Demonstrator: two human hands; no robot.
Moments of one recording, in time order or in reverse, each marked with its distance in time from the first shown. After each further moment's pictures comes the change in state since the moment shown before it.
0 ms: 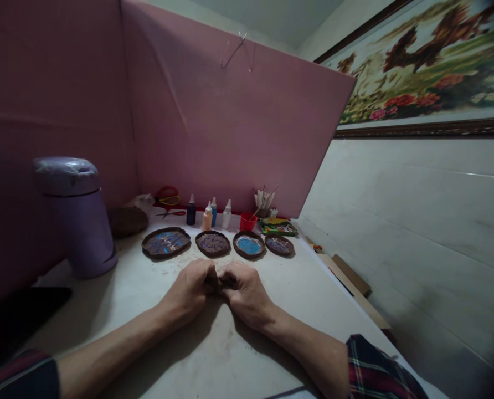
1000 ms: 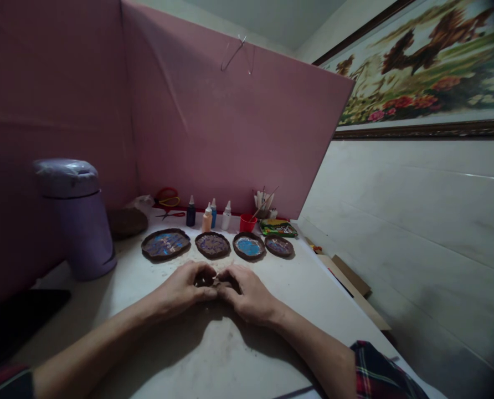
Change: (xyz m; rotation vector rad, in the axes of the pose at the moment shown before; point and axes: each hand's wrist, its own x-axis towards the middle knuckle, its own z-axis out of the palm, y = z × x) left_hand 0.007 -0.003 -0.025 -0.187 -0.272 -0.150; right_hand 0.002 -0.004 -0.017 -0.113 -0.231 0.008
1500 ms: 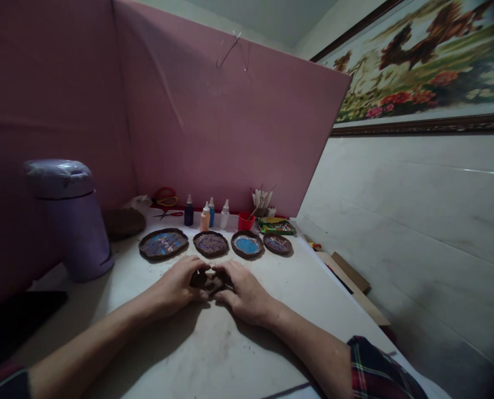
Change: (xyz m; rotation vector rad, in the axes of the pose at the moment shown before) left_hand 0.003 -0.002 -0.005 0.300 0.042 0.081; right_hand 0.001 0.009 0.007 0.006 0.016 -0.087
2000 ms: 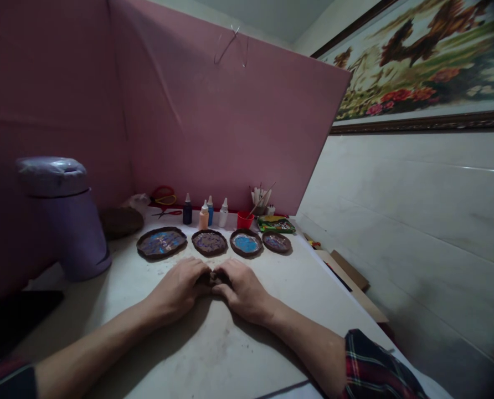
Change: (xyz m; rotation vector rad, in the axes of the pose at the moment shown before) left_hand -0.003 0.006 0.011 0.130 0.062 0.099; right_hand 0.003 0.002 0.003 -0.106 0.051 -0.015
